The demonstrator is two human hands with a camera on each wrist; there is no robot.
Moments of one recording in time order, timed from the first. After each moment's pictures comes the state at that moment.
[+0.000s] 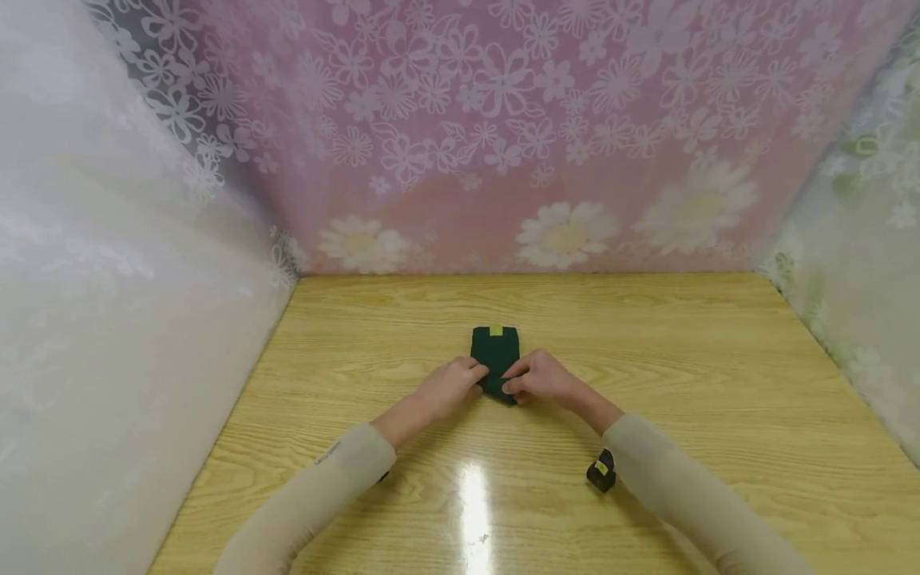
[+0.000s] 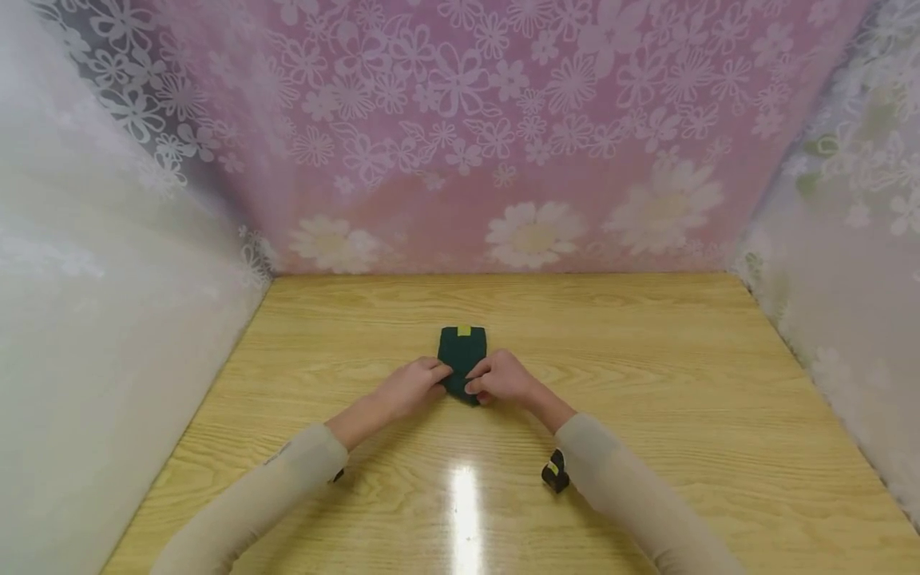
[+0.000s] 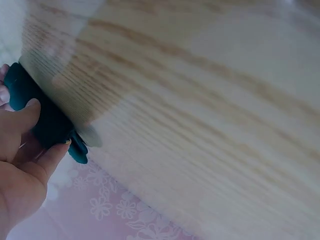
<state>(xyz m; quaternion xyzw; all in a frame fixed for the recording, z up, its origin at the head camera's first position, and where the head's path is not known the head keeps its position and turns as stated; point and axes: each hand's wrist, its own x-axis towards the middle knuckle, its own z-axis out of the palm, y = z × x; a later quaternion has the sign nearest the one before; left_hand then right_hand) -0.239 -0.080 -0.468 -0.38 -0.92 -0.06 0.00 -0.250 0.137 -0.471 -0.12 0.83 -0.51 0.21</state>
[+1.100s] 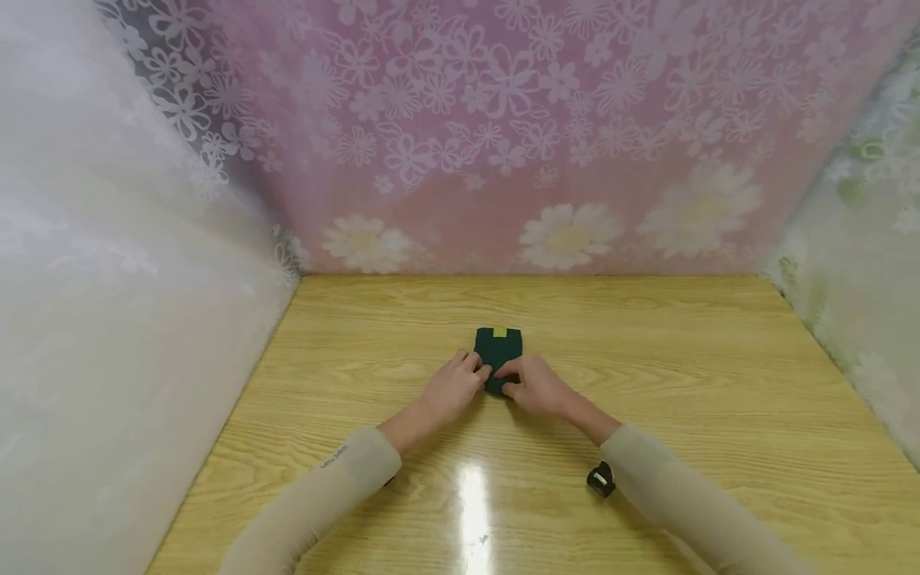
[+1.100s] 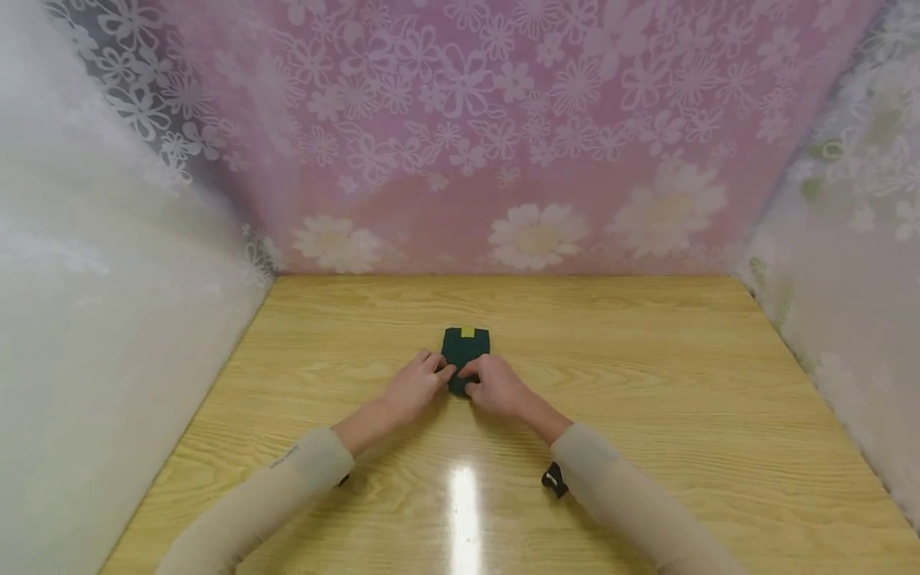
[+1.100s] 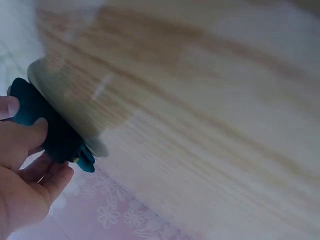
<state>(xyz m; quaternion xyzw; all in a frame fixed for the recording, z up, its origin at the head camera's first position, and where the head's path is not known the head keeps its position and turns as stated) -0.230 -0.075 -0.475 -0.36 -0.93 0.05 0.10 -0.239 0.123 -0.467 -0.28 0.89 -0.34 0.07</state>
